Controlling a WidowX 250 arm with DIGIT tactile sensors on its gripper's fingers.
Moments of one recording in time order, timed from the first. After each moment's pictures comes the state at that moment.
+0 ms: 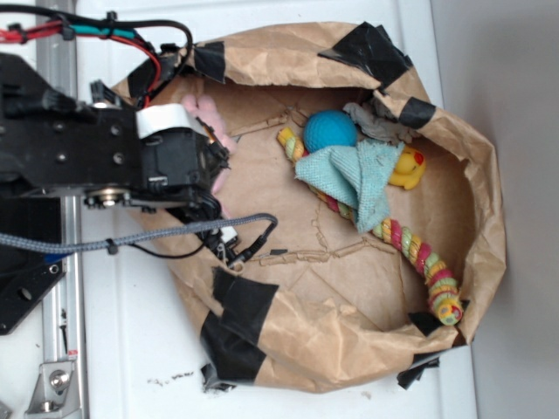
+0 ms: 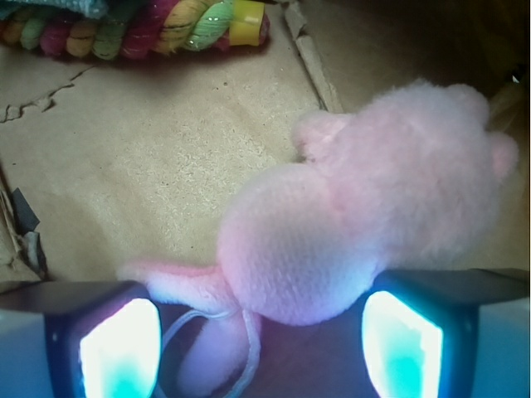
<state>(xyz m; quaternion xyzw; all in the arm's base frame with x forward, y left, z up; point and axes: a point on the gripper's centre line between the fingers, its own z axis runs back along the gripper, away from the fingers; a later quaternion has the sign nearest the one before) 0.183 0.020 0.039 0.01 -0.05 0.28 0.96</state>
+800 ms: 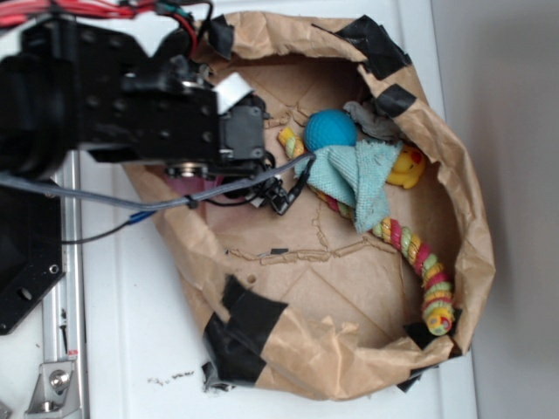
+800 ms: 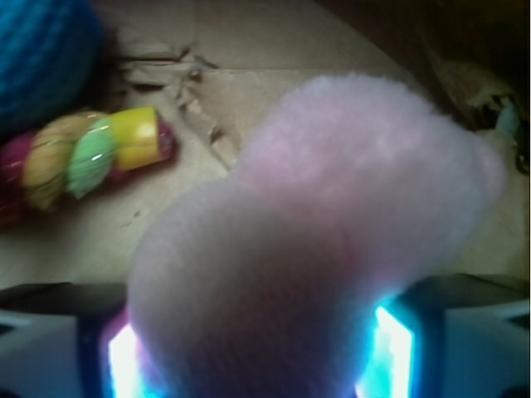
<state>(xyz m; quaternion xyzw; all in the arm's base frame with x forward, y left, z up) 0.212 0.067 0.018 0.06 -0.06 0.44 0.90</state>
